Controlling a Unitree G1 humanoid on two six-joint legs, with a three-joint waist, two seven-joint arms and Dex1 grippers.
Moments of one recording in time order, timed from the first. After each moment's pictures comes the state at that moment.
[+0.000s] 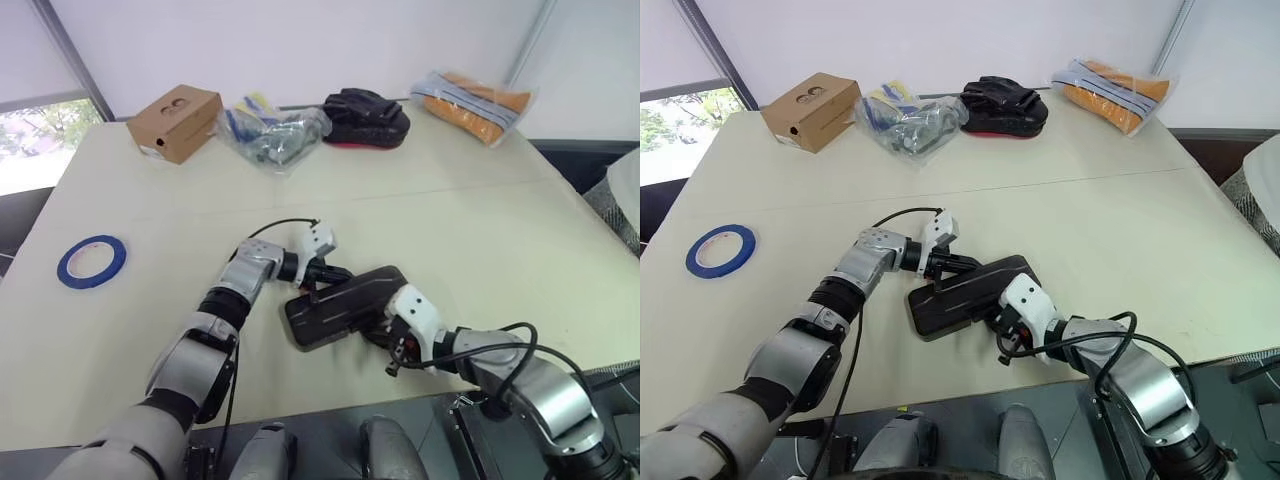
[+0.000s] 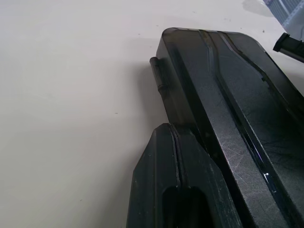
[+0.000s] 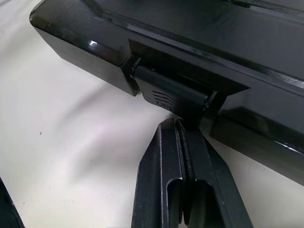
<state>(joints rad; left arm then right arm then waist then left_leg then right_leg) -0.85 0.15 -0.24 0.81 -0.06 0.19 -1.22 -0.07 -0.60 0.19 -0.61 0.33 0.96 0.60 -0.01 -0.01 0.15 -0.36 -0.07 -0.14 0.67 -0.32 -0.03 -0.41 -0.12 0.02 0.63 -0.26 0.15</state>
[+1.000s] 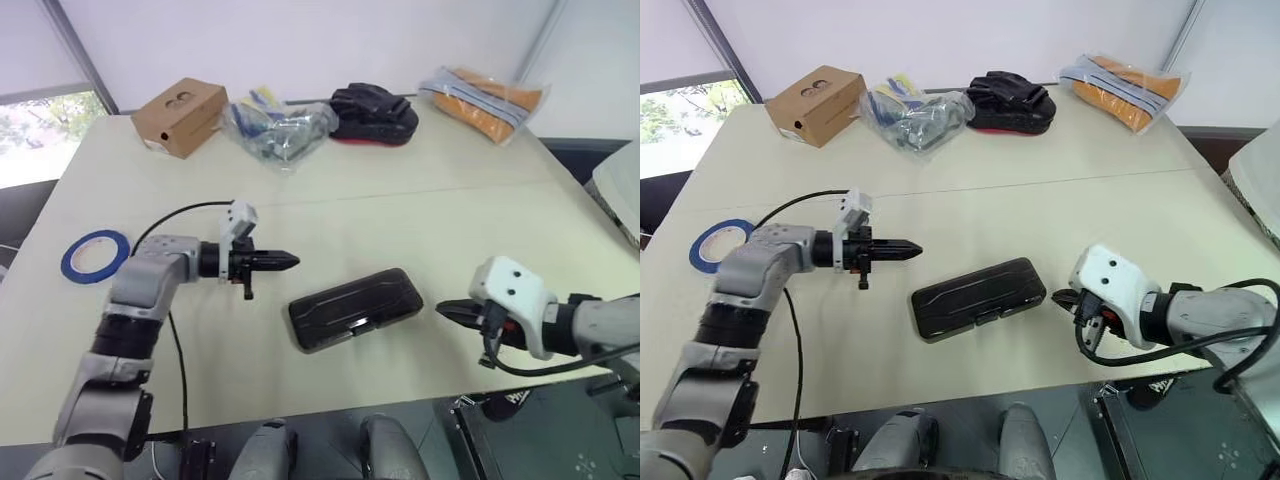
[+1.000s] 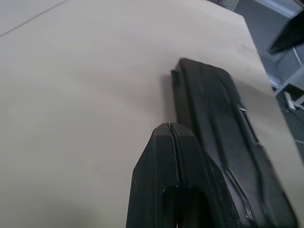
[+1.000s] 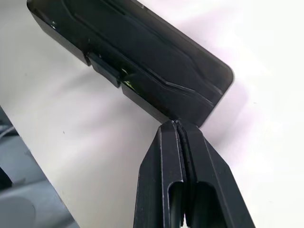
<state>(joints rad) -0.57 0.57 -0.04 0.08 -0.39 0.69 -1.25 0.03 -1.06 -0.33 -0.85 0.51 1.01 0.84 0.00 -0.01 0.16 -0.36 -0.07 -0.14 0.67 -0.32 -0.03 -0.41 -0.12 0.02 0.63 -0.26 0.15</state>
